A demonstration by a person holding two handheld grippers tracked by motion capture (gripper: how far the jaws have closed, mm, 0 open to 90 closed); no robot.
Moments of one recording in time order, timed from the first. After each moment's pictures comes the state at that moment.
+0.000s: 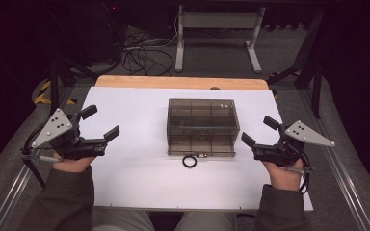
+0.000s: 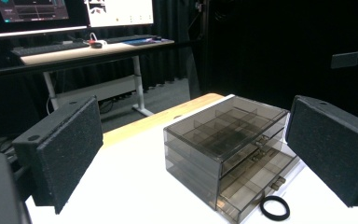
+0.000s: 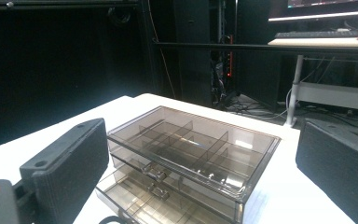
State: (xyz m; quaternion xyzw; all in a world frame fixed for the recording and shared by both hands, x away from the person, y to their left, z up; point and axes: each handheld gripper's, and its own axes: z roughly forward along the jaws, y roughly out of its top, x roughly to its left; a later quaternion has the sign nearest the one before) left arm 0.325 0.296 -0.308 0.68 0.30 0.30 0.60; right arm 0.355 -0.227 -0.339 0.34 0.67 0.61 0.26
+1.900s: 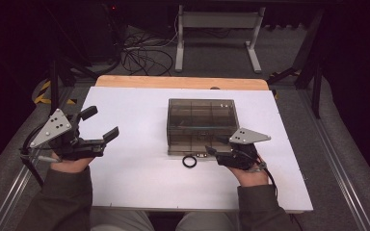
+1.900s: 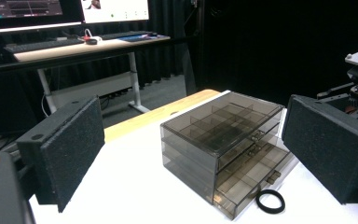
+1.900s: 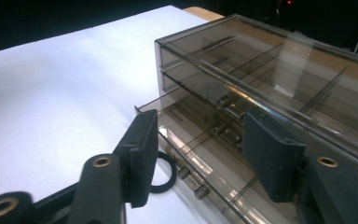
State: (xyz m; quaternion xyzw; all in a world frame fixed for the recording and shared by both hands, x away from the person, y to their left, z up) left arm 0.324 0.298 -0.308 0.69 0.30 0.29 0.60; right arm 0.375 -0.143 -0.385 0.28 0.80 0.50 0.18
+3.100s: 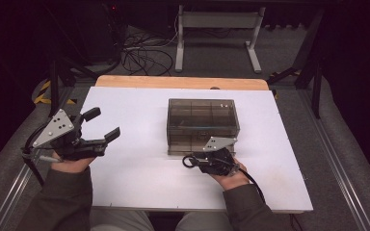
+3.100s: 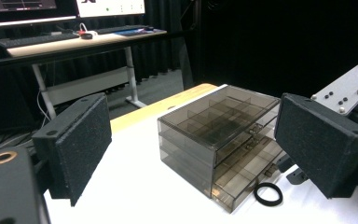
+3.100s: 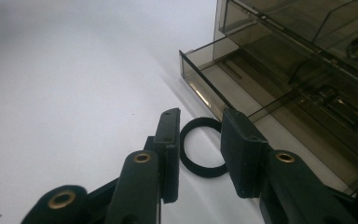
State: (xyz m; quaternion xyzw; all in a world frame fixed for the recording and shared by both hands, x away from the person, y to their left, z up) left arm 0.326 0.297 -0.311 0.70 0.29 0.28 0.59; right arm 0.384 -0.094 -0.429 0.24 0.86 0.43 0.11
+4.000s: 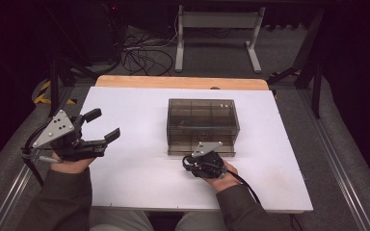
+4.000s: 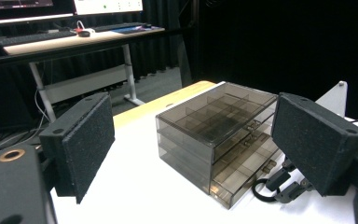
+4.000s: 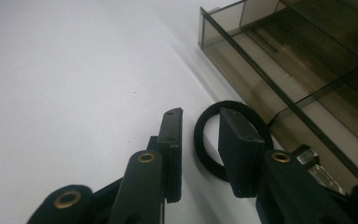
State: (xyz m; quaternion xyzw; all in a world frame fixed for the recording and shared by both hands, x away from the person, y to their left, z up) left arm 0.325 0.298 -0.311 0.70 0.29 0.28 0.59; right arm 0.388 -0.070 -0.455 0.22 0.89 0.39 0.10
